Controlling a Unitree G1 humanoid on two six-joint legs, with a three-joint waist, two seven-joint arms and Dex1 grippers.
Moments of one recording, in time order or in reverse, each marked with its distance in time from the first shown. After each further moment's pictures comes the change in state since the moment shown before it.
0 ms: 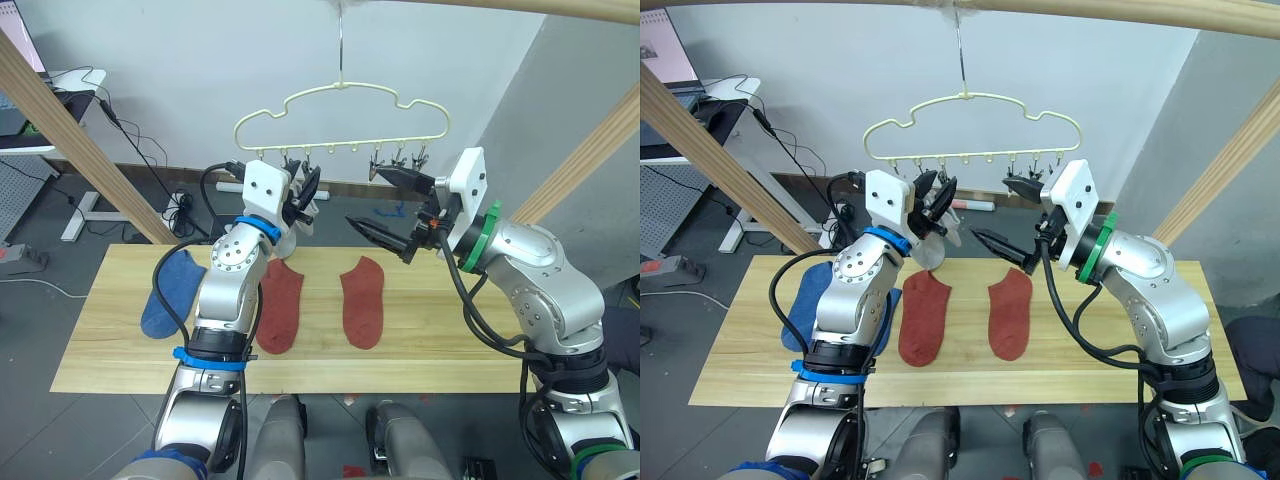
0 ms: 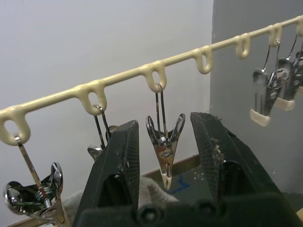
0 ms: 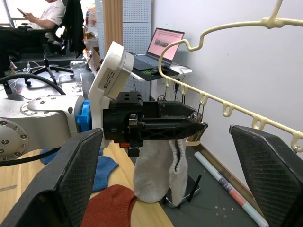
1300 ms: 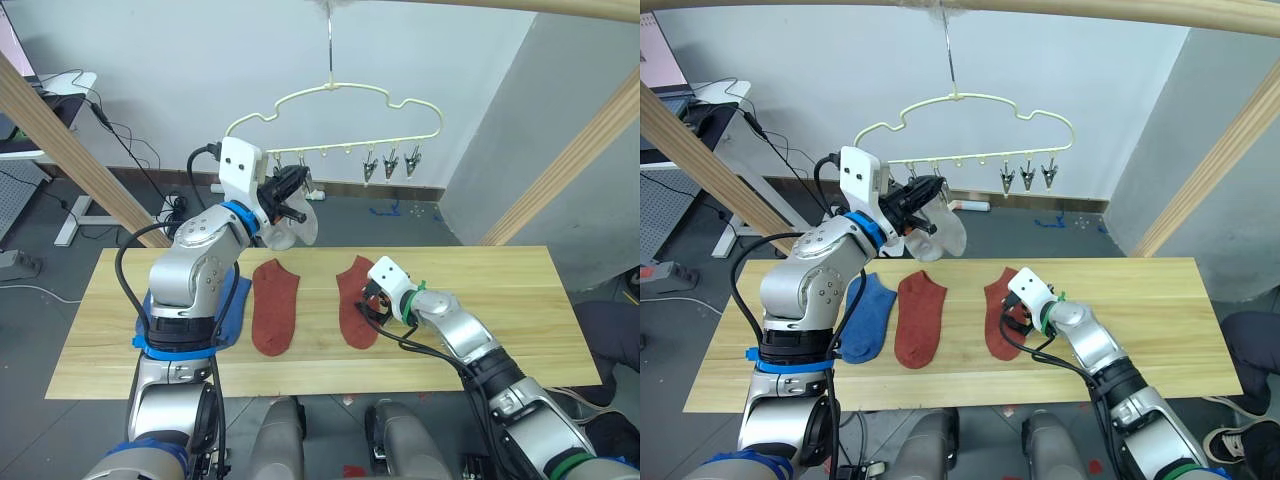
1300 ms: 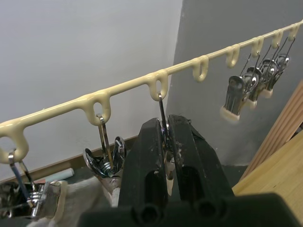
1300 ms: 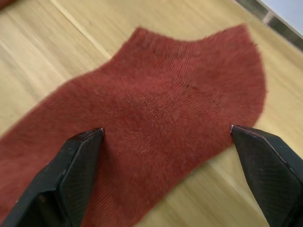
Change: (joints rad) left arm -0.053 0.133 0.080 -0.174 -0.242 0.476 -0.091; right arm 0.031 0.180 0.351 0.798 -0.506 -0.160 -0.197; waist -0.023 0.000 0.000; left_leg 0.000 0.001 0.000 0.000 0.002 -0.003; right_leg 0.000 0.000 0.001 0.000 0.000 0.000
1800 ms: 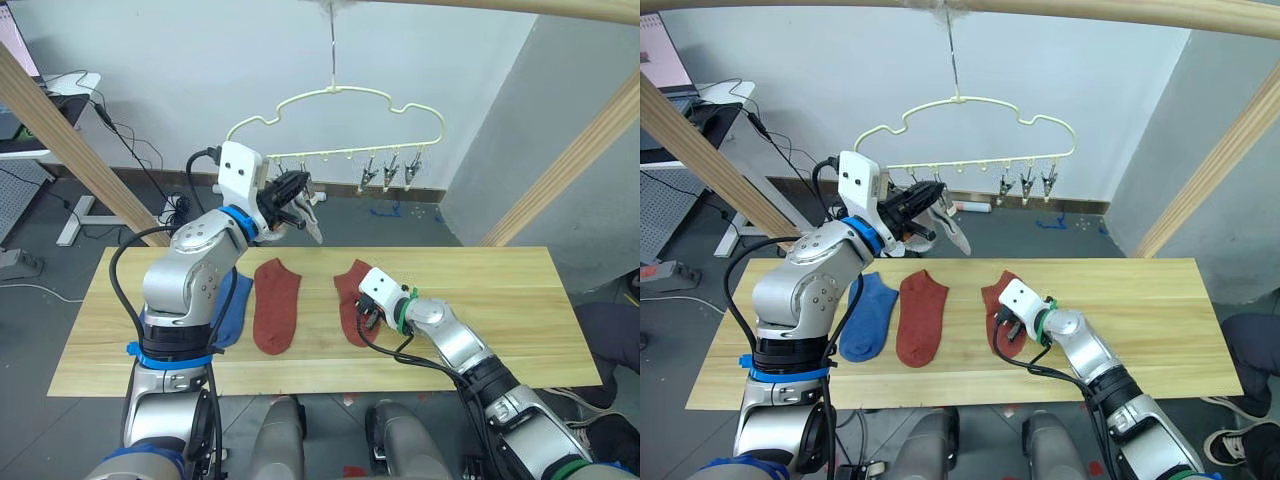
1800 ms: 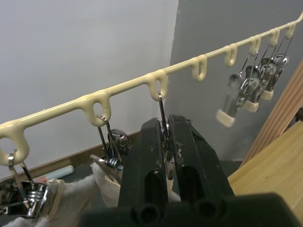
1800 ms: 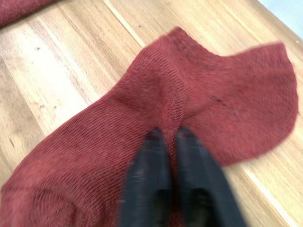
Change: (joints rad) left arm 0.033 0.012 -0.002 -0.069 -0.017 0.051 -0.001; right arm 0.068 -0.009 0.012 -0.039 -0.055 -0.076 0.060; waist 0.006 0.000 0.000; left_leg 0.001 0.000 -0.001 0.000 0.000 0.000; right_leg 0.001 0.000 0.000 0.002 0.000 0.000
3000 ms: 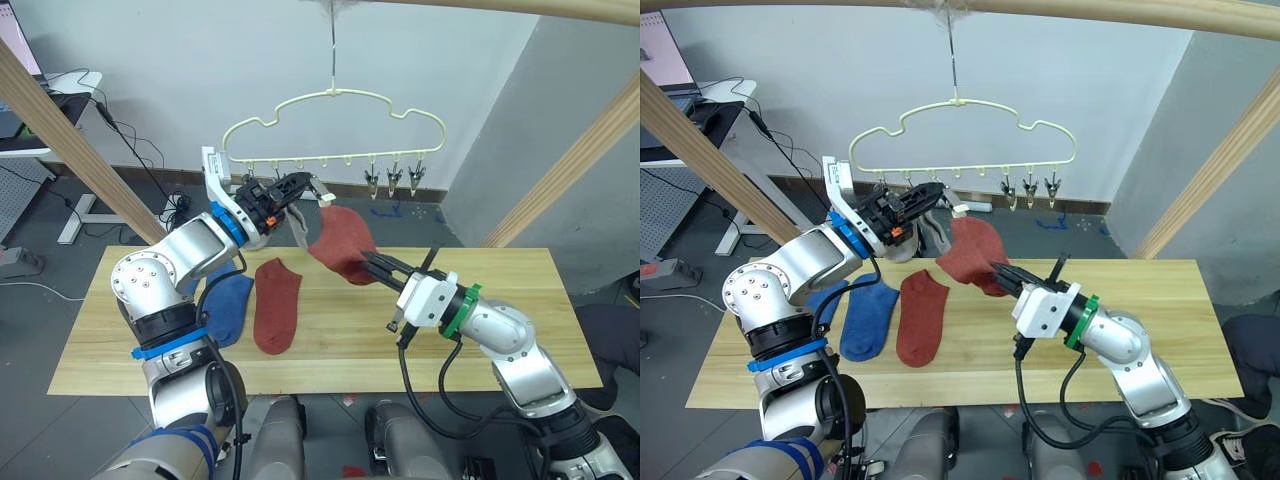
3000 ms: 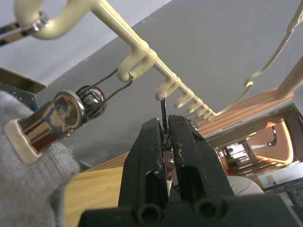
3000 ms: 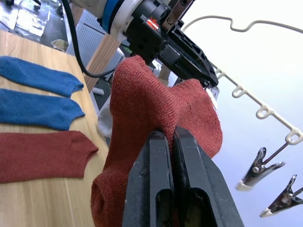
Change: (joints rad) left arm -0.117 -0.154 0.481 0.186 -0.881 0.580 0.488; right arm 0.244 -0.178 -0.165 -0.685 -0.032 -0.527 0.027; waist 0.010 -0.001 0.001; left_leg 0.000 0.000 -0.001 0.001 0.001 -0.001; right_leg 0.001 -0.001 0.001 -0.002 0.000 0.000
